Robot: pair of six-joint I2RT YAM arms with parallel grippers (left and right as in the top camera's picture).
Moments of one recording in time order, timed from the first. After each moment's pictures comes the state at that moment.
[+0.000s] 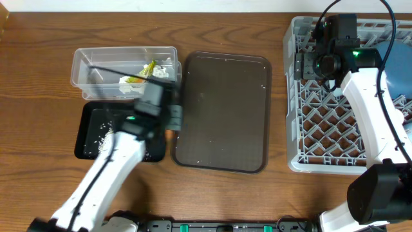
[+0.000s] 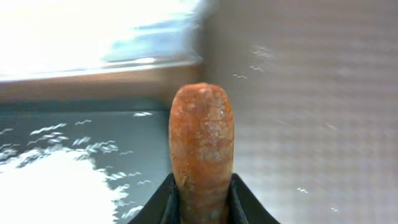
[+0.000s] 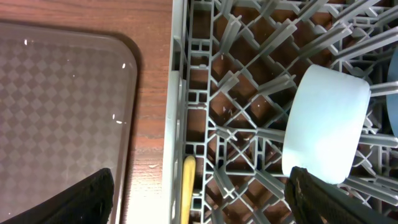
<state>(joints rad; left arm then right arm) -0.28 1.32 0.95 -0.65 -0.03 -0.25 0.06 1.73 1.55 -0.87 0.06 0.06</state>
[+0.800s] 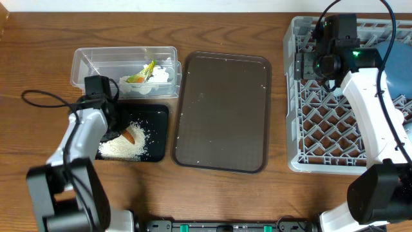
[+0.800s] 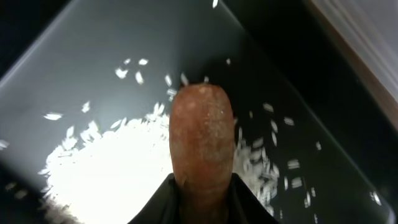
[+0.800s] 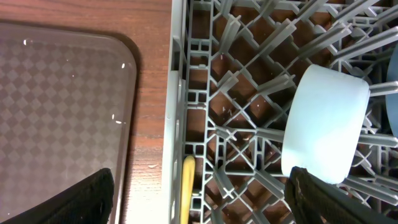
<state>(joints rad) 0.19 1.65 0.95 -0.65 -0.06 -0.60 0.06 1.73 1.55 -0.87 0.06 0.06</state>
